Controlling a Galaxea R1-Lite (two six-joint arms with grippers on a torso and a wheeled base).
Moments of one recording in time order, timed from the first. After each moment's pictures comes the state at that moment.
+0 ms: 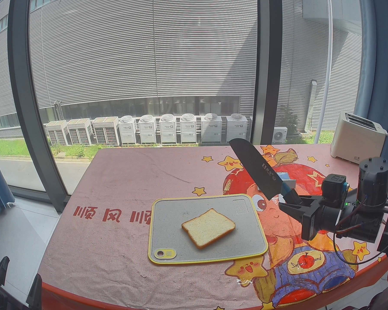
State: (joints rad) left arm 0.00 0.02 -0.02 0.00 -0.01 0.01; right arm 0.55 1.52 -0.44 -0.68 0.04 0.01
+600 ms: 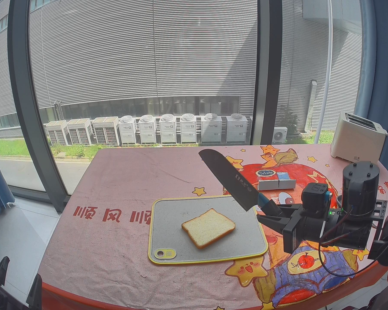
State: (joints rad) left arm 0.00 0.02 -0.02 0.00 -0.01 0.01; right arm 0.67 1.58 -0.48 -0.68 0.04 -0.03
